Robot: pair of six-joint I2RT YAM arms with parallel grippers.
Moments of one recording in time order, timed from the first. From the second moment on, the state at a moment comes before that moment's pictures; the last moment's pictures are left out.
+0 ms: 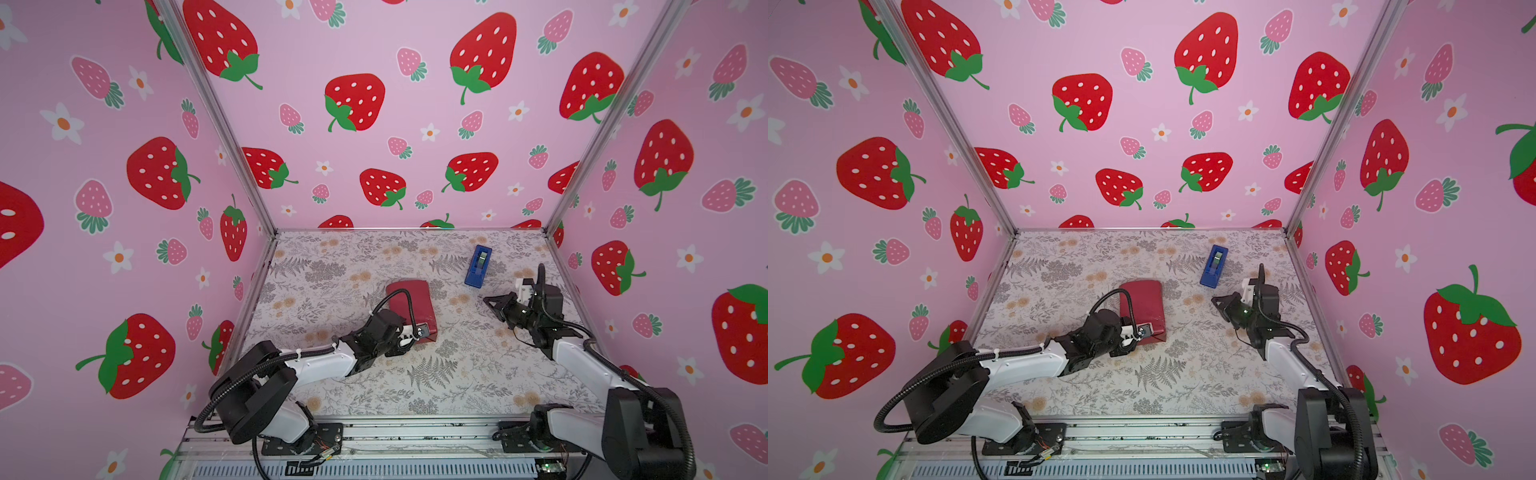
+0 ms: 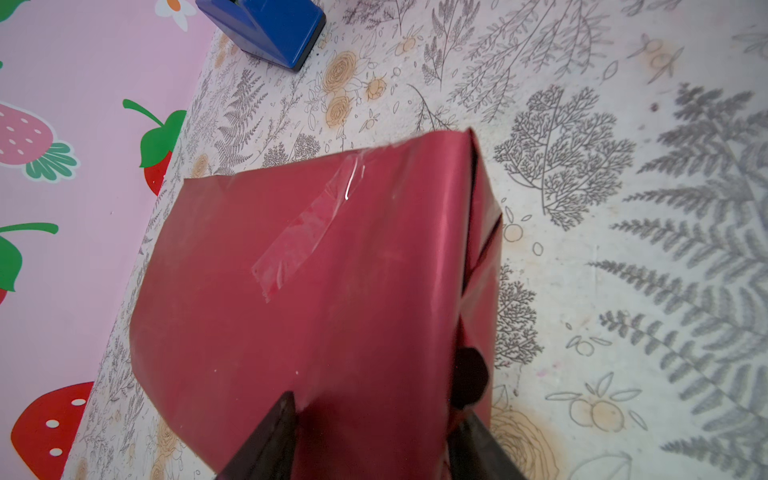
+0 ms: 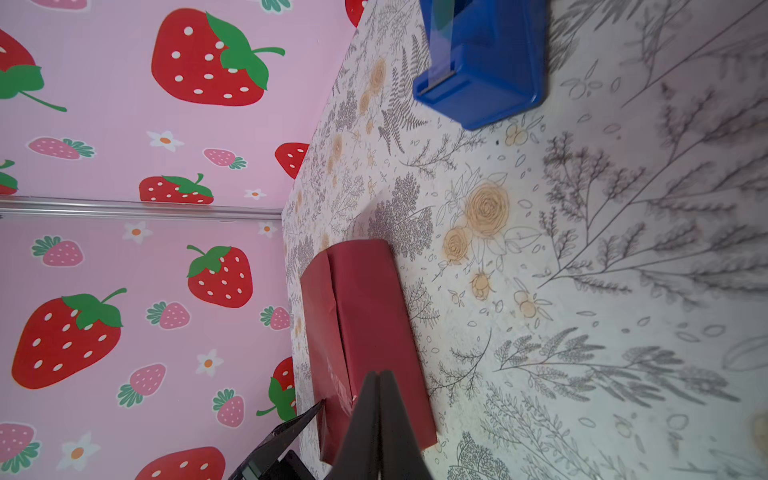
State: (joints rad) left arm -0.80 1.46 0.60 0.18 -0.07 0.71; right arm 0.08 1.21 0.55 0.11 -0.62 0.93
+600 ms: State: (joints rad) left arm -0.81 1.46 0.60 0.18 -0.10 0.71; right arm -0.04 1.78 1.01 0.06 -0.82 0.75
